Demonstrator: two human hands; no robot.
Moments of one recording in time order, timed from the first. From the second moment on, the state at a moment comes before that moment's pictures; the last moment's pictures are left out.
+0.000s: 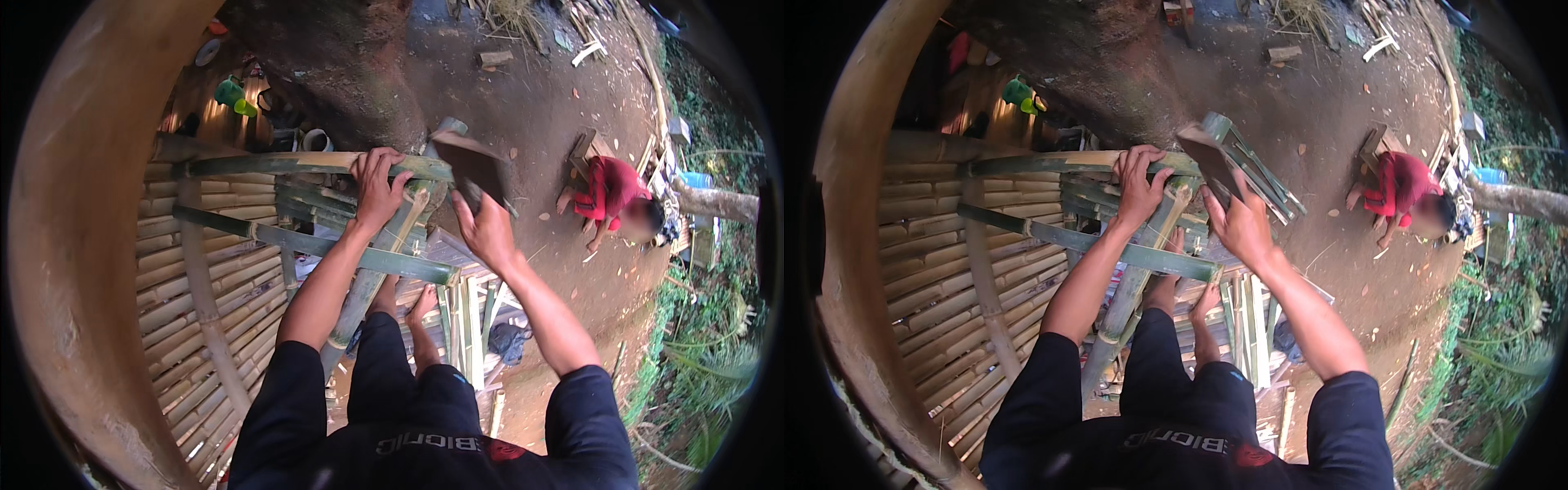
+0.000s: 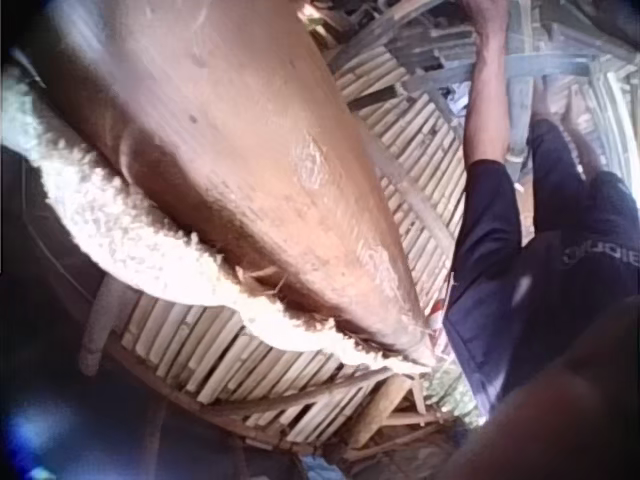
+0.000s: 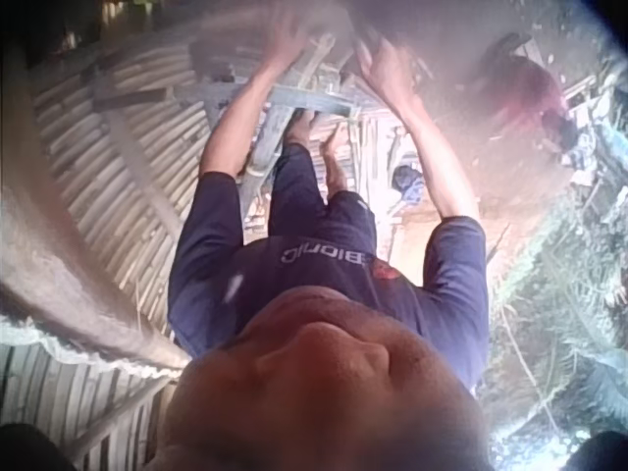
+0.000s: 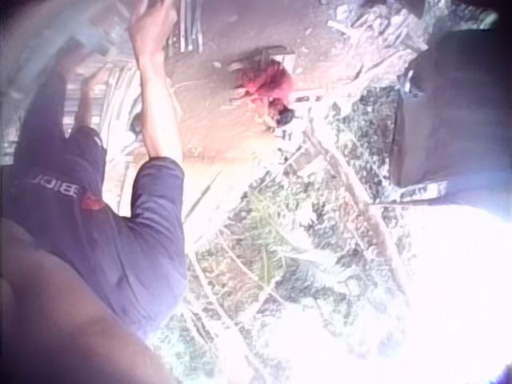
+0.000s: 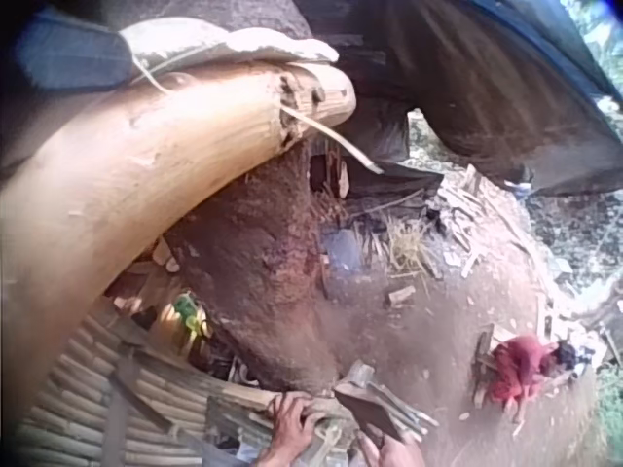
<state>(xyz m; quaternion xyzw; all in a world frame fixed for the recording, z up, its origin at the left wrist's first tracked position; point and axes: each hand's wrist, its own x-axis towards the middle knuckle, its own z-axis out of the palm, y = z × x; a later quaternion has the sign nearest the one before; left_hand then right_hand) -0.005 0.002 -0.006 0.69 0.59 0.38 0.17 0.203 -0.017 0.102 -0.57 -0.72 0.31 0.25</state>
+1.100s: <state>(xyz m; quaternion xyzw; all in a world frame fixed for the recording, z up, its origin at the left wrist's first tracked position) -0.006 0.004 -0.002 0.69 0.58 0.40 0.16 0.215 -0.017 0.104 -0.62 -0.69 0.37 0.06</state>
